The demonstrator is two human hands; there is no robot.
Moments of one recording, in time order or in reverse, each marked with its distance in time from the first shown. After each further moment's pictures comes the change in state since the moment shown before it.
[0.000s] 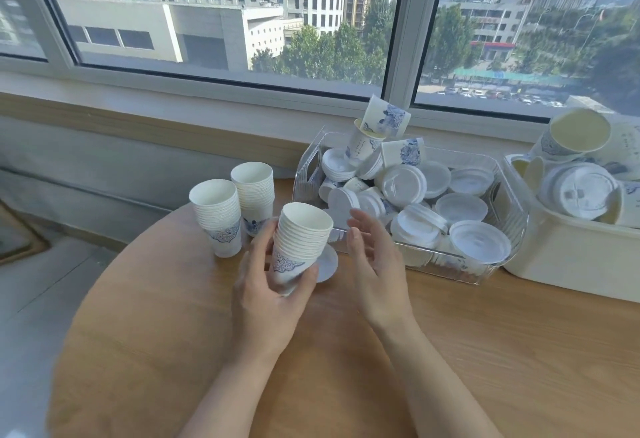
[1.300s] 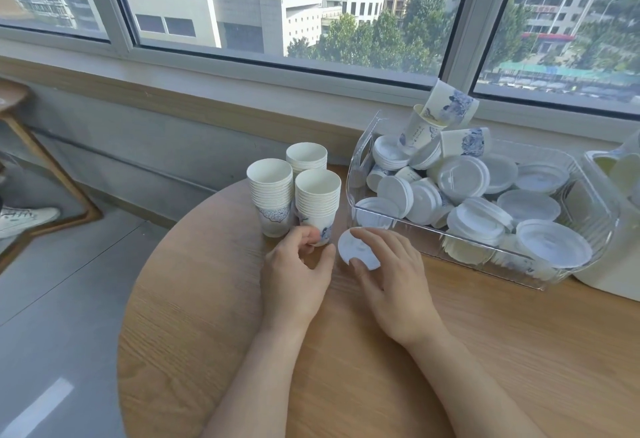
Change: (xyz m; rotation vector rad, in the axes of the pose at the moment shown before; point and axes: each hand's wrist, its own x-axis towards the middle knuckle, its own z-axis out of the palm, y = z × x) left_hand 0.014 -0.023 -0.023 0.170 -0.033 -0.229; right_hand -0.017 0.036 0.033 -0.554 -0.224 -0.291
